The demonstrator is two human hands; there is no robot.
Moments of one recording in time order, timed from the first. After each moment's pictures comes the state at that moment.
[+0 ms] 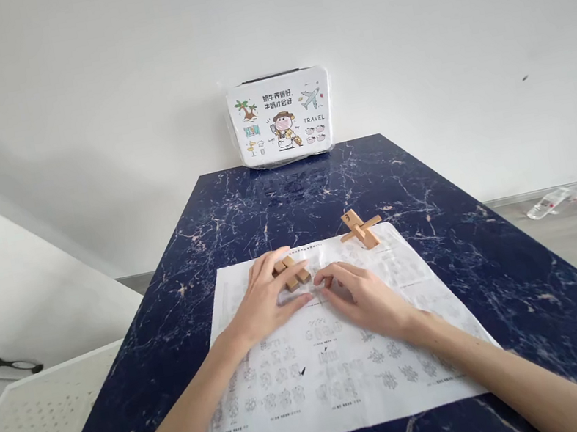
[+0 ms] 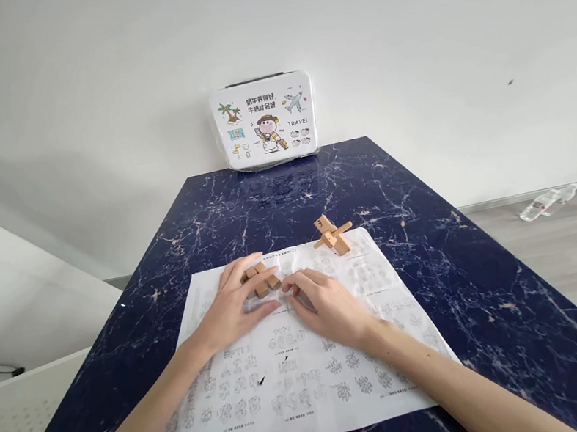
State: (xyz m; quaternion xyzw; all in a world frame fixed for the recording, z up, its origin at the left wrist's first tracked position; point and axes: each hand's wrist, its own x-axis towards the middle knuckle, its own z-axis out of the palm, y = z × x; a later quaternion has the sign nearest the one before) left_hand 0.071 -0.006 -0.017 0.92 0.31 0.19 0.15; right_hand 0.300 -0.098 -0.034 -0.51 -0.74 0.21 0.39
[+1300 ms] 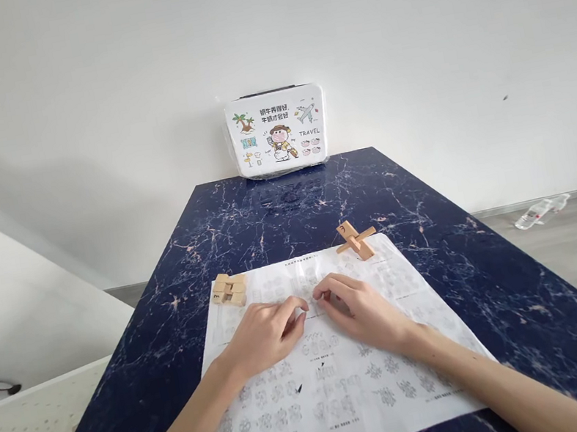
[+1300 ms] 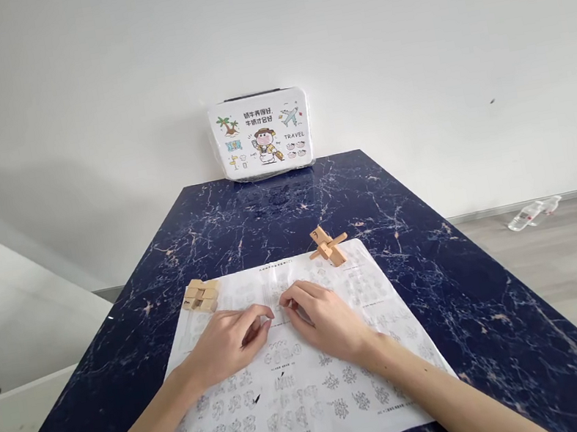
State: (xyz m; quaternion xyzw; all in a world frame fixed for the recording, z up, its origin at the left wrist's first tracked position) left_hand 0.068 -0.025 -0.024 0.95 0.22 0.19 0.10; right_hand 0.299 -0.097 -0.036 -0.50 -0.74 0.21 0.40
